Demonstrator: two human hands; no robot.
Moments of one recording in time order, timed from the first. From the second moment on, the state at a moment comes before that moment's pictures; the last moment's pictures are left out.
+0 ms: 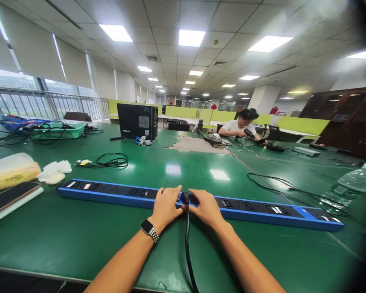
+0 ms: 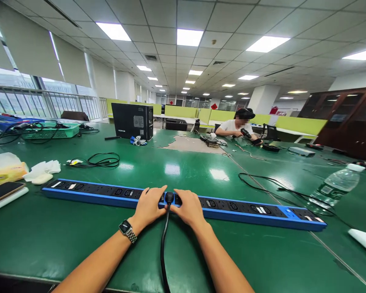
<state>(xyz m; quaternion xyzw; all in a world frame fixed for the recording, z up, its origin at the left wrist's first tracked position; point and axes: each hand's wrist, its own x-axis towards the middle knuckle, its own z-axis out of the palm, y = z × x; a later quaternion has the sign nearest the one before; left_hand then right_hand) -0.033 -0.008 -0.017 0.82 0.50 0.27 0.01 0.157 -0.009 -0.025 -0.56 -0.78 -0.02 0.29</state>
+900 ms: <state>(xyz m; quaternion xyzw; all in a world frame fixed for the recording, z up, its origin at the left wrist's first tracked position) -0.025 -0.002 -0.024 0.82 0.51 0.25 -0.03 0.117 -0.008 -0.039 -0.57 -0.69 -0.06 0.43</state>
